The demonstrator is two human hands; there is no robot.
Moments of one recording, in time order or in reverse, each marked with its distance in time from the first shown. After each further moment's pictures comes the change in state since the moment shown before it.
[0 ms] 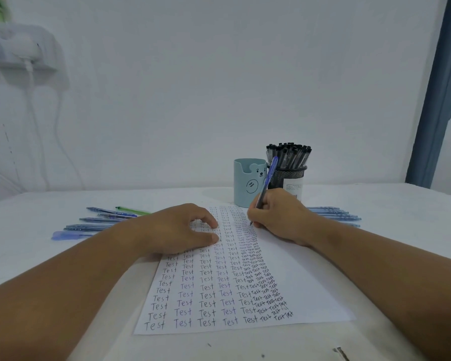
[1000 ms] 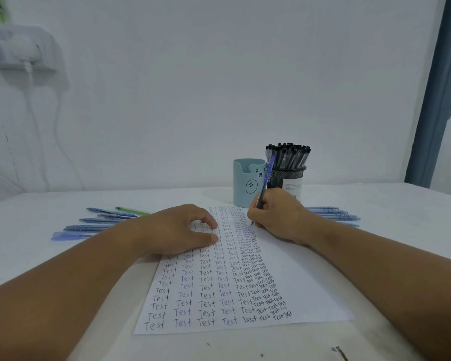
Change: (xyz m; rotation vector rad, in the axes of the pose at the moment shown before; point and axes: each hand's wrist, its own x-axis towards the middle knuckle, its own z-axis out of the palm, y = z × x) left_hand -0.002 0.002 0.000 0.004 -0.004 -0.006; right_hand -0.001 -0.004 0.000 -0.050 -0.004 -0.009
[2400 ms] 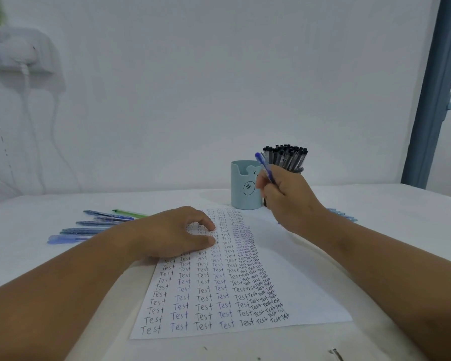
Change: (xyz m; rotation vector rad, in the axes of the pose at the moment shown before) left_hand 0.003 -0.006 0.001 -0.011 -0.001 0.010; right_hand 0.001 0.004 -0.015 0.215 0.269 -0.227
